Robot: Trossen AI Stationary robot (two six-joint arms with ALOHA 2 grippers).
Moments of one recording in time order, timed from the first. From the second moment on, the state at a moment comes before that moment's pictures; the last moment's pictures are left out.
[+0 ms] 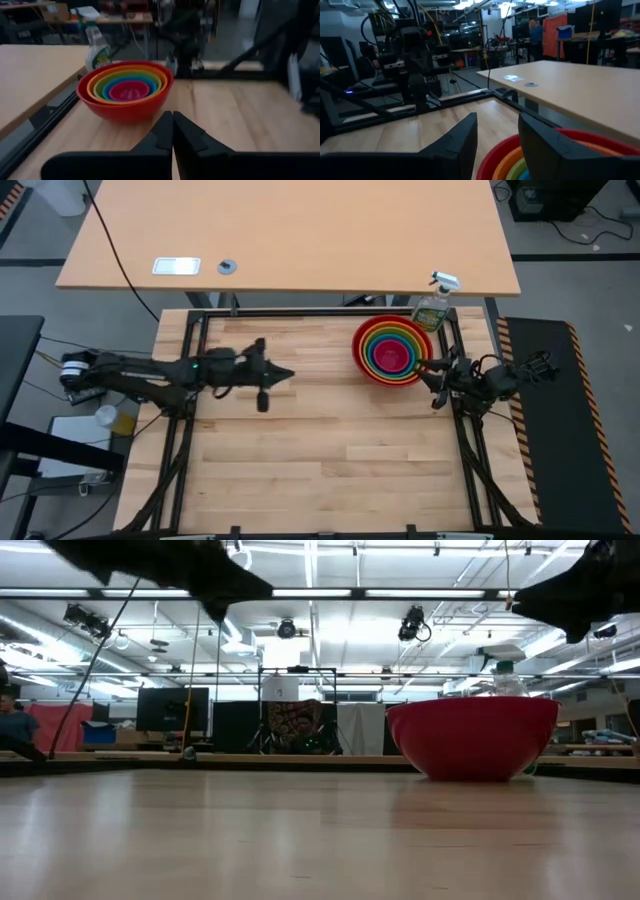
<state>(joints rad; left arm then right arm) 0.05 1.01 0.59 0.28 -0.07 0.03 0.39 0.00 0.19 -0.11 0.79 0.07</state>
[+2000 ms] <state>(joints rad) -0.10 0.00 0.01 0.07 -0.05 -0.12 -0.03 0.01 0.01 0.09 0.42 0.19</state>
